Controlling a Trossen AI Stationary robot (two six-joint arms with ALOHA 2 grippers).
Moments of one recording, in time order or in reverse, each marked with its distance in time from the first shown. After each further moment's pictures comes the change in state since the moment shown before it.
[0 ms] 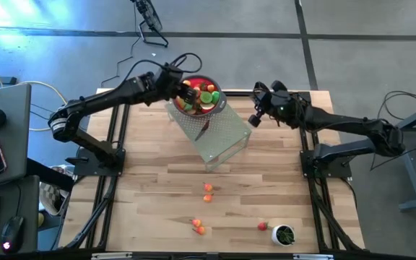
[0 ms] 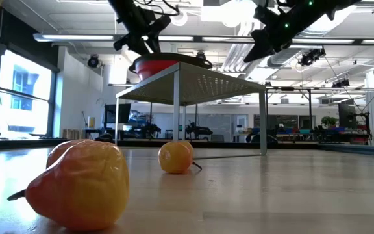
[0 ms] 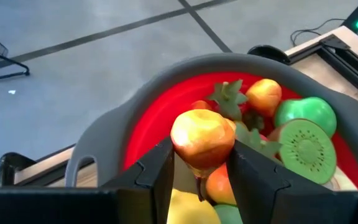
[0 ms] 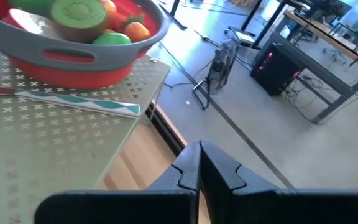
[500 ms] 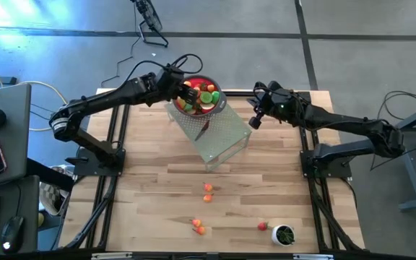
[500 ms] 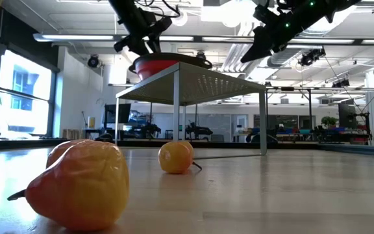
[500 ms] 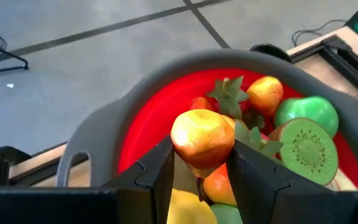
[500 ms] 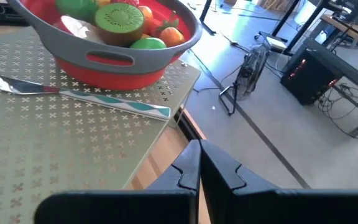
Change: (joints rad) left arm -0.003 0.013 0.000 -0.001 -0.005 -0.031; right arm -0.036 0.000 0.000 -0.002 -0.163 -0.015
